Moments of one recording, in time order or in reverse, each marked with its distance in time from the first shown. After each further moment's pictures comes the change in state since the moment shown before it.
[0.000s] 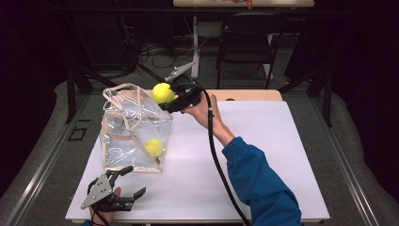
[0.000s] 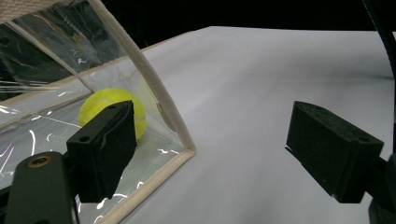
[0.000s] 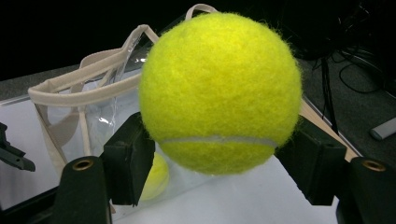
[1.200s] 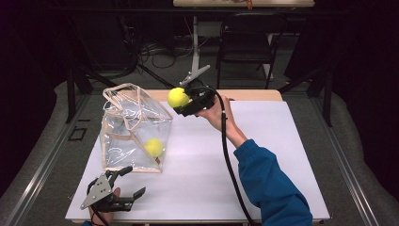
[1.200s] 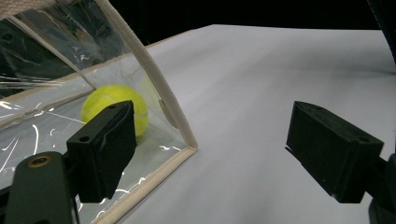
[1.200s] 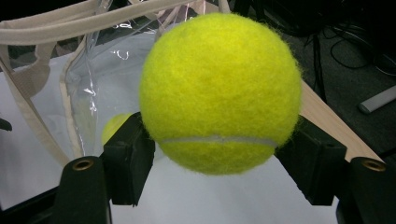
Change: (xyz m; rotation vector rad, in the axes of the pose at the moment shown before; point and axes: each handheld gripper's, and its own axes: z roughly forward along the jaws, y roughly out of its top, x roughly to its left) left arm 0.000 -0.001 -0.002 0.005 0.010 -0.003; right arm -0.018 -0.030 -0.013 0.072 -0.034 0.018
